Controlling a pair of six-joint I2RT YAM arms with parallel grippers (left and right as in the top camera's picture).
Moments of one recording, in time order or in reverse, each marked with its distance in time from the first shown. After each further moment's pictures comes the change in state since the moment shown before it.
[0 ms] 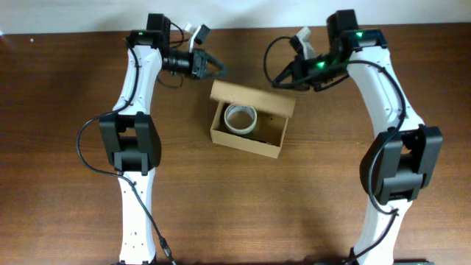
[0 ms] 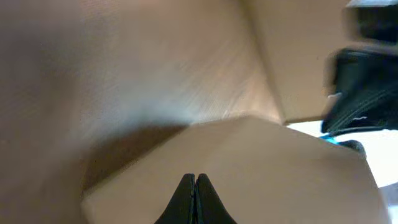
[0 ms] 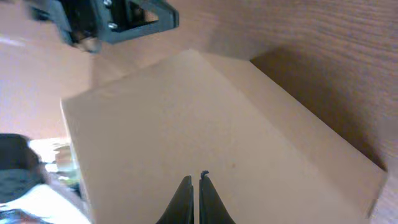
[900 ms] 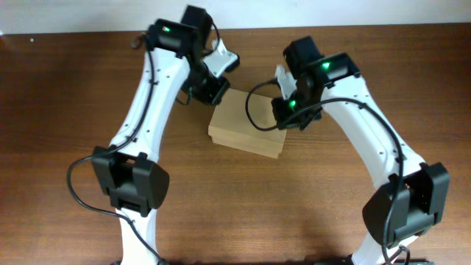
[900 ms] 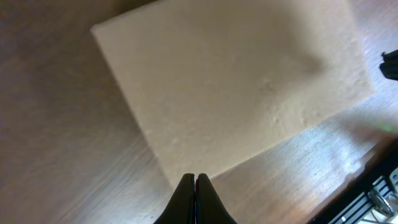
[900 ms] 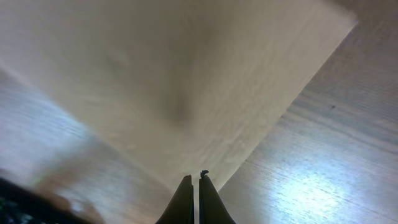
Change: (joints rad) left arm -0.255 -0.464 -0.276 -0.220 -0.831 0.029; right arm 0.233 -0.269 -0.319 -0.051 0.611 0.125
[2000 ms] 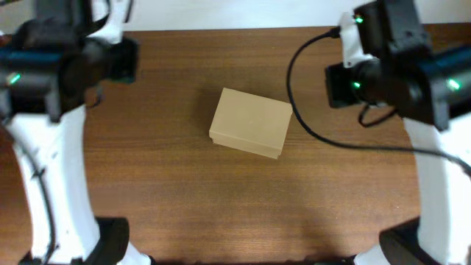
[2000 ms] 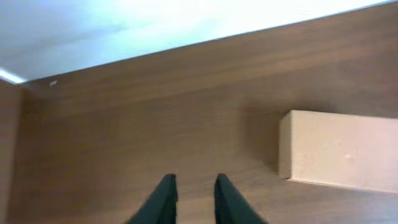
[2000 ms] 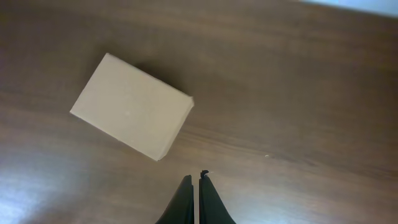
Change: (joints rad) left arm 0.252 -0.399 0.277 -0.026 -0.315 -0.167; right arm -0.027 -0.177 0.739 -0.450 0.322 0.004
